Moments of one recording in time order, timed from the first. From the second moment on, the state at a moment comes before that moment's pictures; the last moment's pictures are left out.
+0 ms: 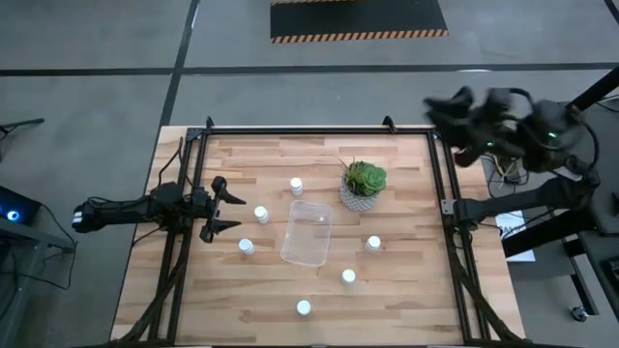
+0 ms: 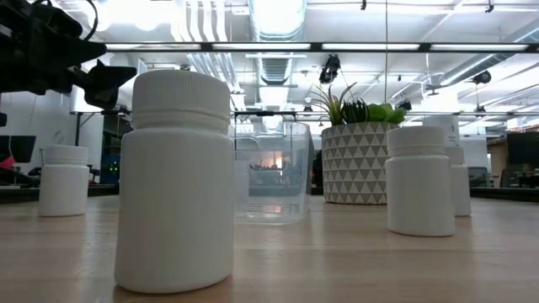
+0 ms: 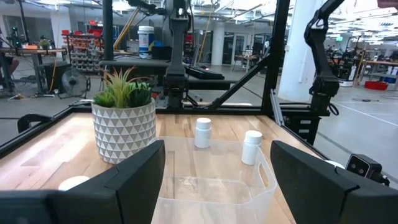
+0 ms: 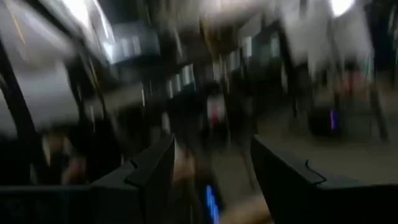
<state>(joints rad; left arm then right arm) 0.06 0.05 0.01 0.04 0.18 -0.07 -0.06 0.88 1.39 -0.28 0.19 0.32</state>
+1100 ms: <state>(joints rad) 0.06 0.05 0.01 0.04 0.18 -0.07 0.00 1.44 1.63 -1.52 -0.26 -0.07</state>
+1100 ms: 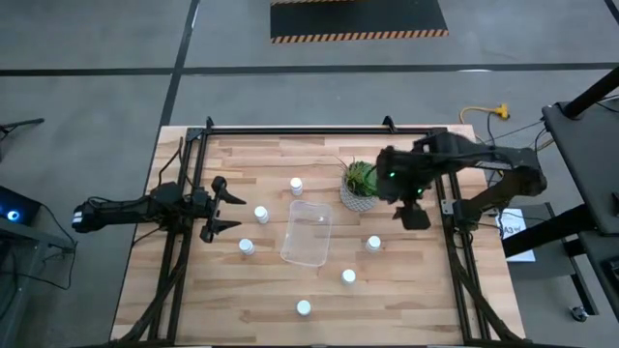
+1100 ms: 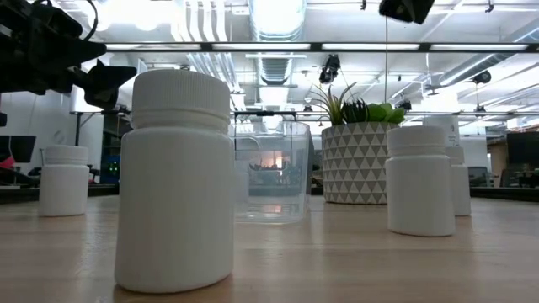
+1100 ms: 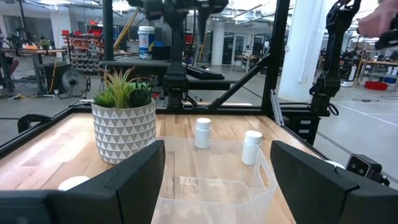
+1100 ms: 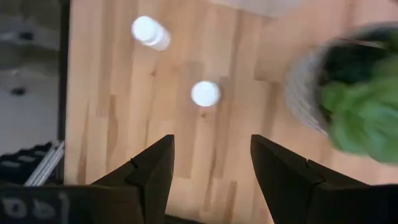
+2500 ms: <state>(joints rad) 0.06 0.05 0.01 0.04 0.18 -0.07 0.08 1.42 1.19 -1.01 -0.29 -0.19</state>
